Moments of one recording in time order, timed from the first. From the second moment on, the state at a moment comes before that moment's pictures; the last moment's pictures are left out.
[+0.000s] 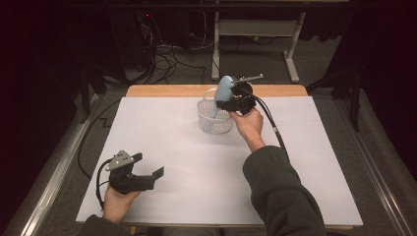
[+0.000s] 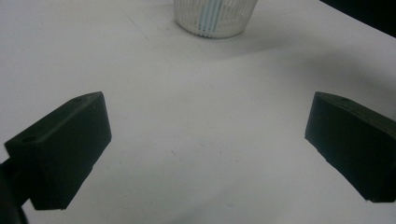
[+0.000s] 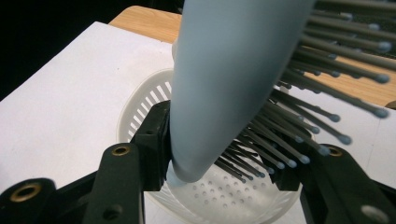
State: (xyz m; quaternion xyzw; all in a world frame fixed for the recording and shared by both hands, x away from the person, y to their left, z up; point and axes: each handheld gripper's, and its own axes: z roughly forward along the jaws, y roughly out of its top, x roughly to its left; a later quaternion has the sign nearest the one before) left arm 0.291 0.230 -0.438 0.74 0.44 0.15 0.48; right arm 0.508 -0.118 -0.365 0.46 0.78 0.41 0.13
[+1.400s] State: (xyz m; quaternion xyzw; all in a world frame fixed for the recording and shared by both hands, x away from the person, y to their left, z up) left arm 0.292 0.230 -0.438 0.74 0.44 0.15 0.48; right arm 0.510 -0.137 -0.373 0.48 0.77 0.40 0.13
